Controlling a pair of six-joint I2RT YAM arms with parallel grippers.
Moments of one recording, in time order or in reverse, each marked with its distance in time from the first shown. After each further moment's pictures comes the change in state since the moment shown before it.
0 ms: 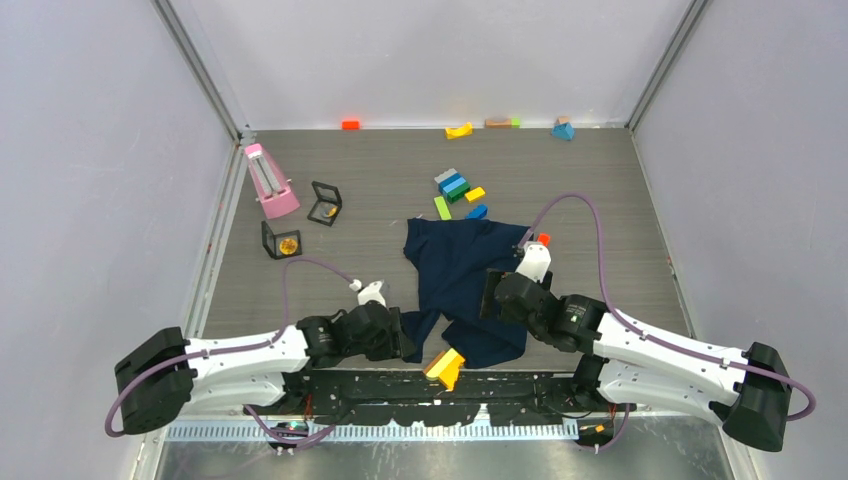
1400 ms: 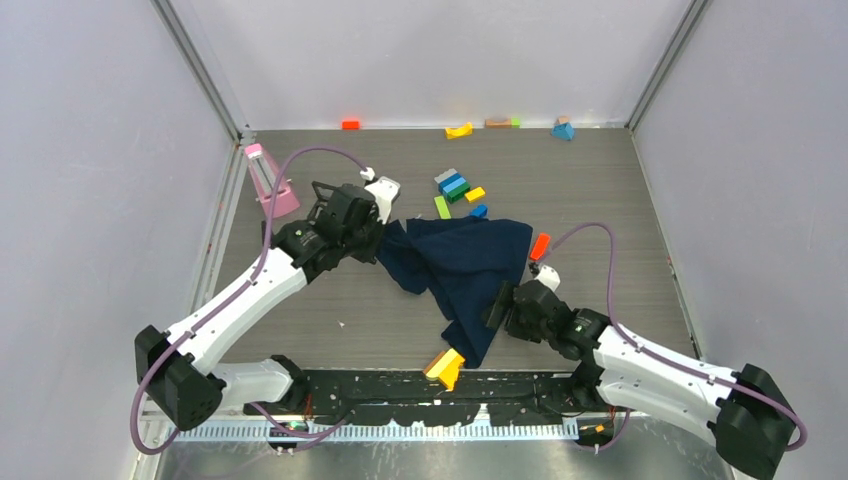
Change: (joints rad) left arm 0.433 0.211 0.793 -0.519 -0.024 1.051; right arm -0.192 -0.098 -0.269 0.160 -0.333 0.156
